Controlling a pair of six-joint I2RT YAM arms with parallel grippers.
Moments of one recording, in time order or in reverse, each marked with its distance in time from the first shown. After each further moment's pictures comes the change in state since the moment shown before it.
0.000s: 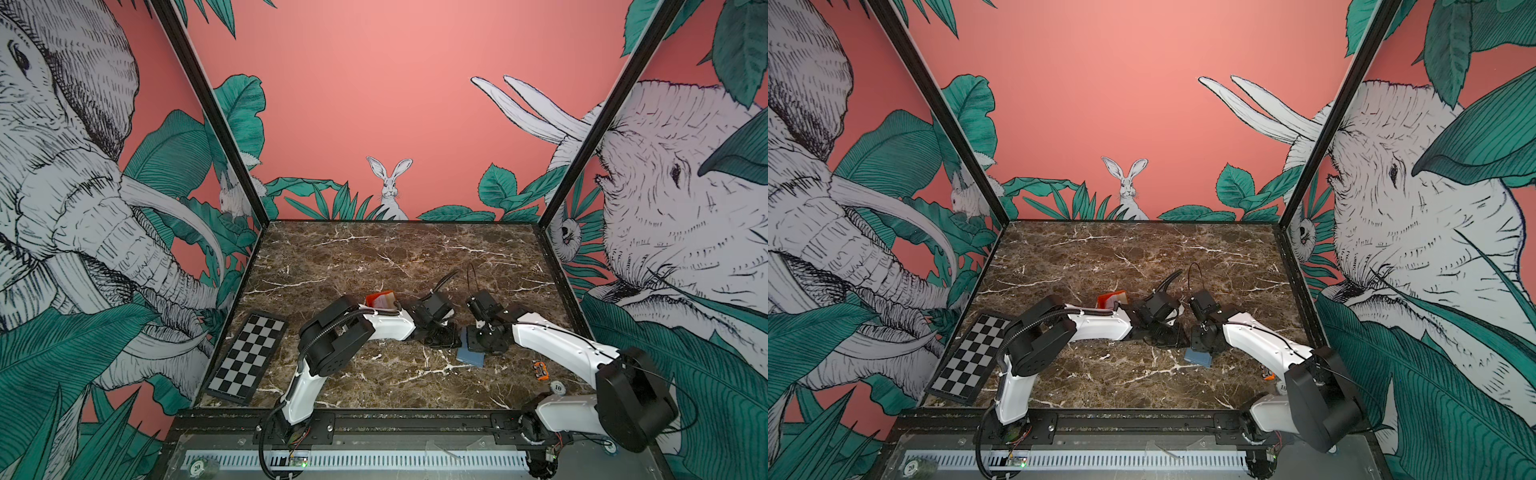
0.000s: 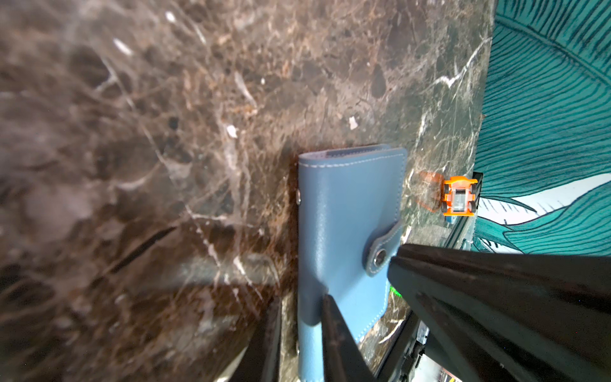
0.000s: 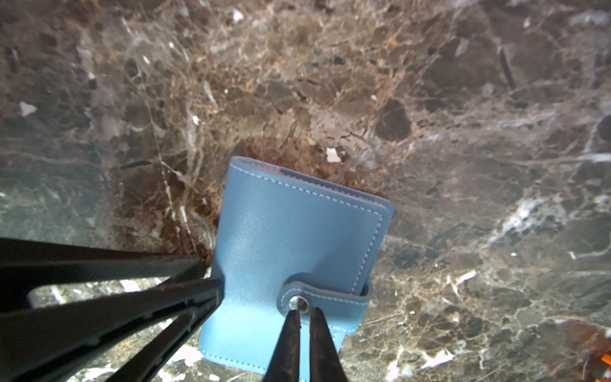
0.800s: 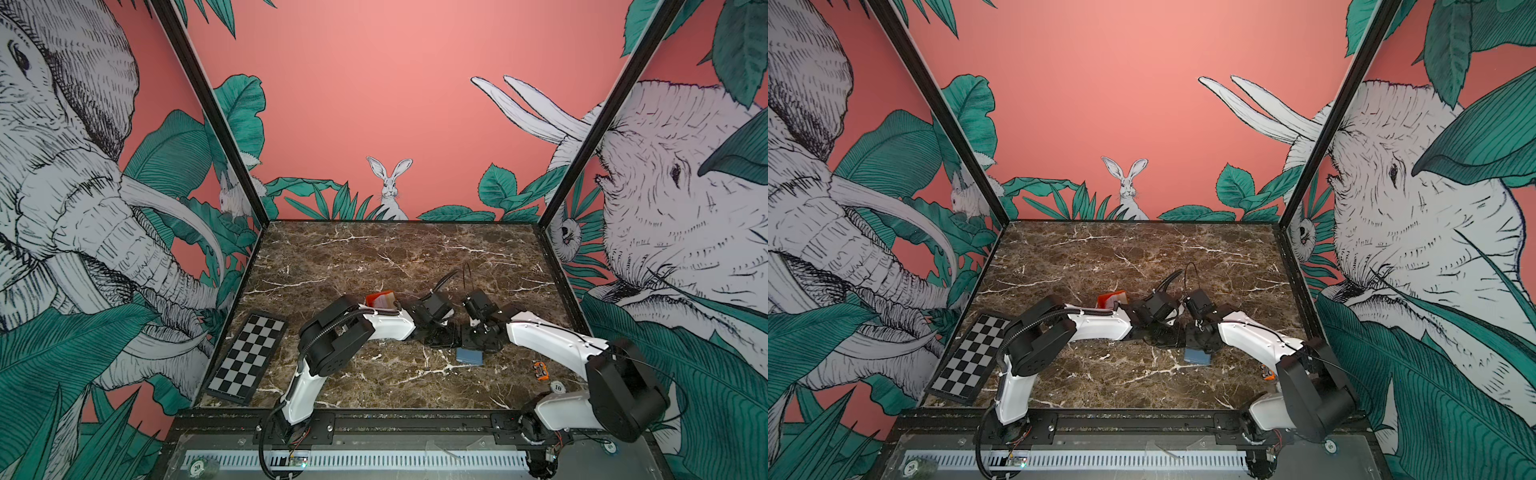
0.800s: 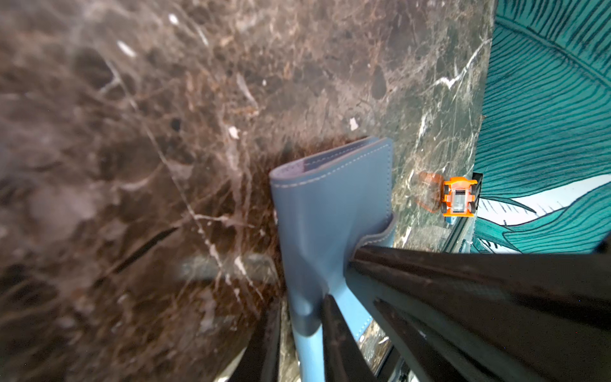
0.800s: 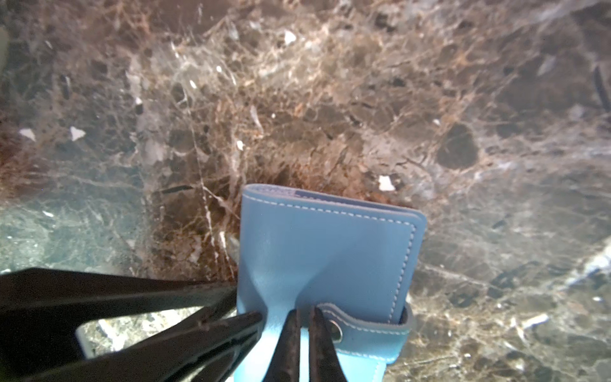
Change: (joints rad) left arm 0.002 0.000 0.000 -0.001 0.000 0.000; right arm 0.015 0.043 -0.008 0.096 -0.041 0.030
